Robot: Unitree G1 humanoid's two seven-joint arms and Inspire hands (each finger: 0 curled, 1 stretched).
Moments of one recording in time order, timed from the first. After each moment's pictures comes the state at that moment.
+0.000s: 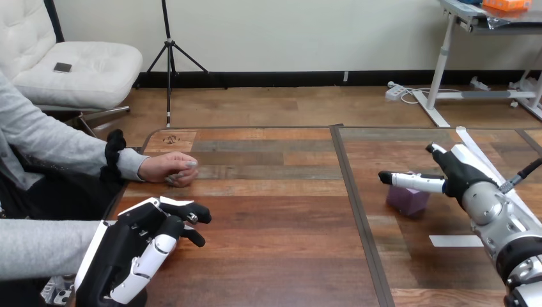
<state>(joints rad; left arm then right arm) 0.22 0.14 0.14 0.29 -0.40 -0.66 -0.62 -0.82 -0.43 0.20 1.34 -0.41 -0.04 -0.01</state>
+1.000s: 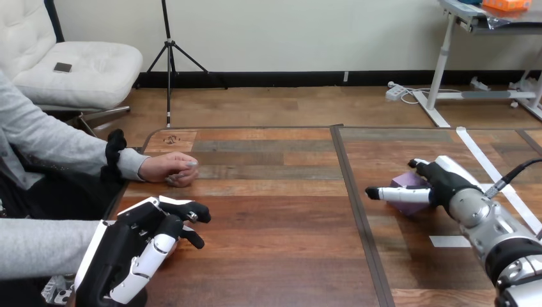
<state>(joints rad) 0.22 0.14 0.14 0.29 -0.40 -0.65 -0.63 -0.82 -0.39 0.21 1.34 -0.42 0.00 0.07</state>
